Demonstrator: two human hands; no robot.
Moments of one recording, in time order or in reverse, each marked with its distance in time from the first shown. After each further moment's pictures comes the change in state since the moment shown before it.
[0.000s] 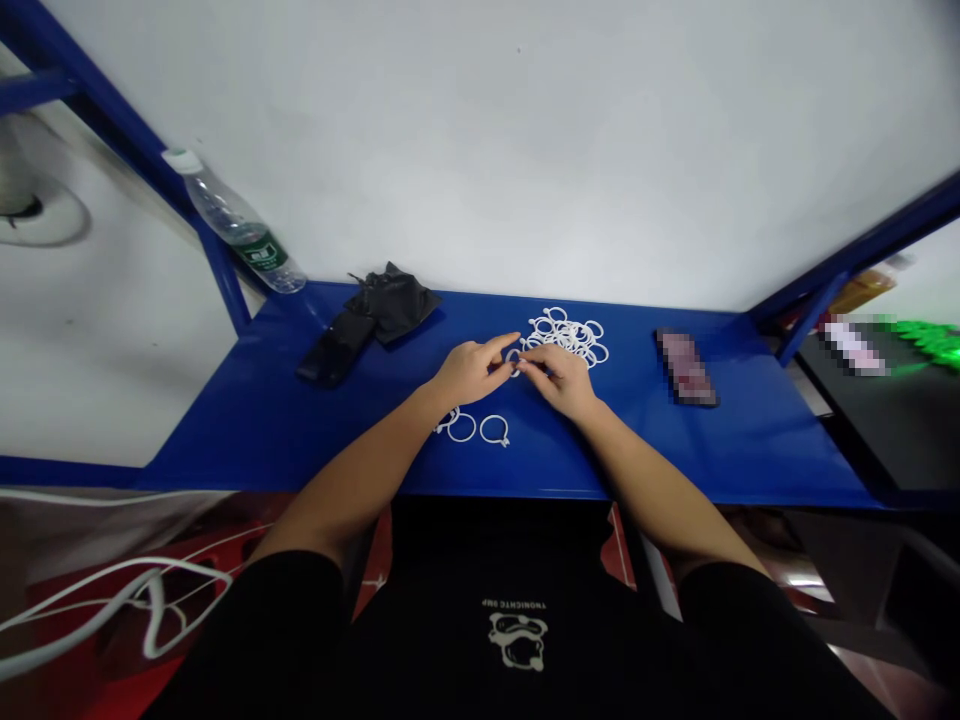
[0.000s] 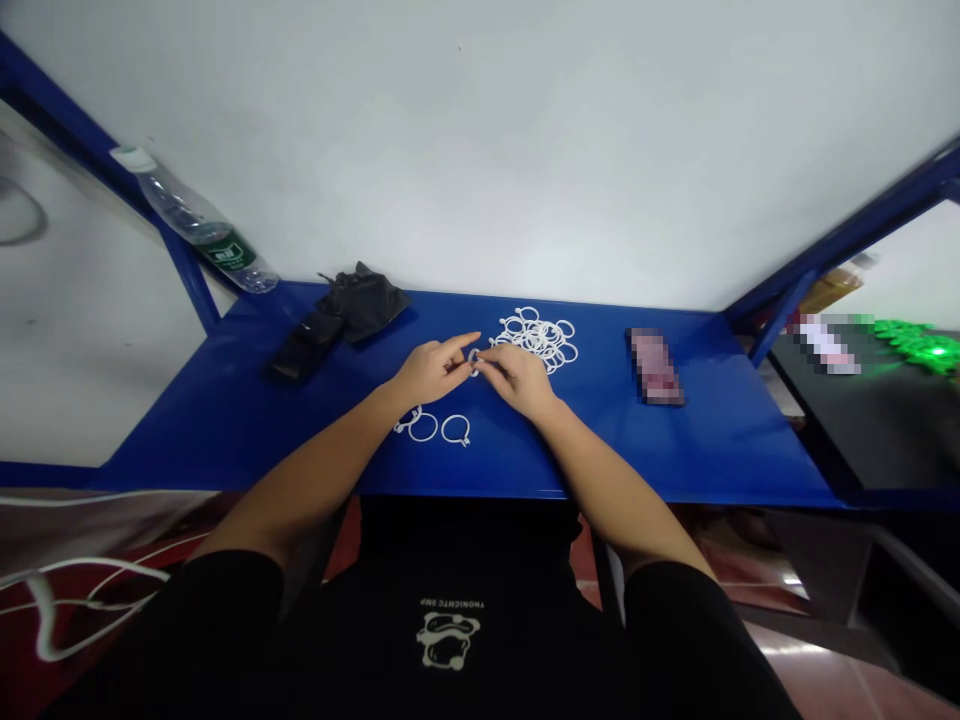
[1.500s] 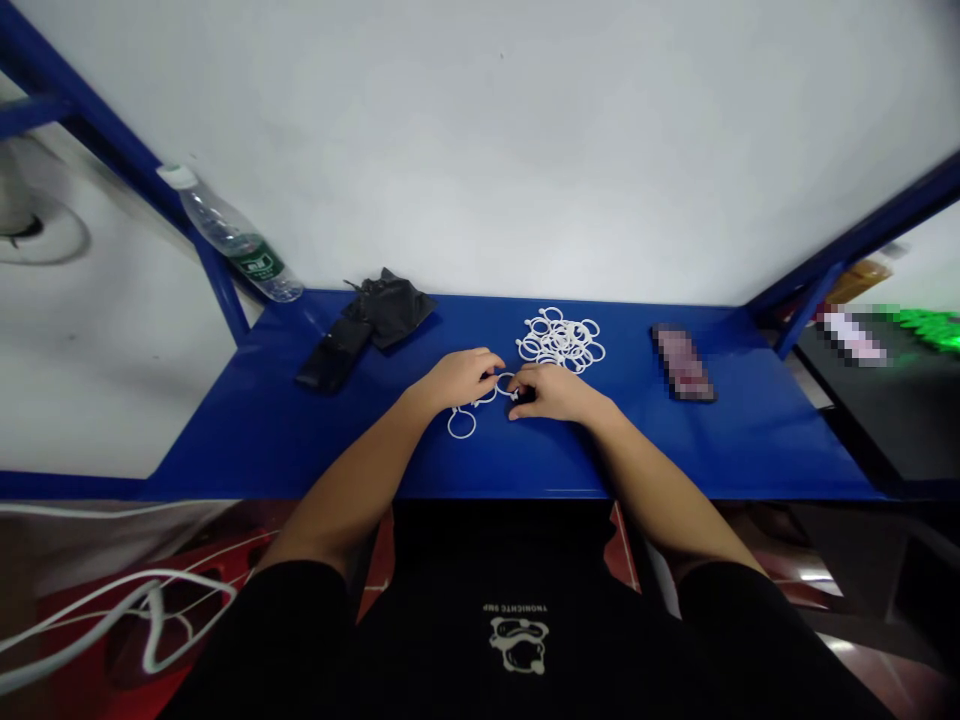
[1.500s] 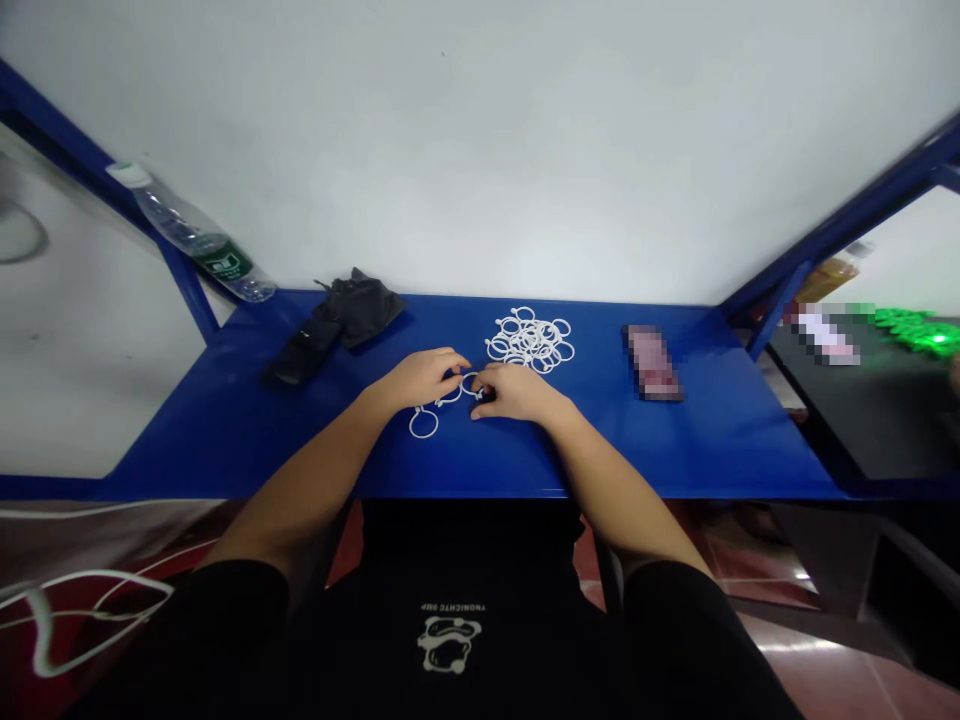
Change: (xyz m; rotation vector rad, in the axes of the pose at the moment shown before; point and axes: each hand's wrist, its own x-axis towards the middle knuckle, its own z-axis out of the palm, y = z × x) left_hand 0.000 -0.006 -0.014 0.103 -0.329 -0.085; right_hand 0.001 0.004 -0.008 -0.009 -0.639 0.138
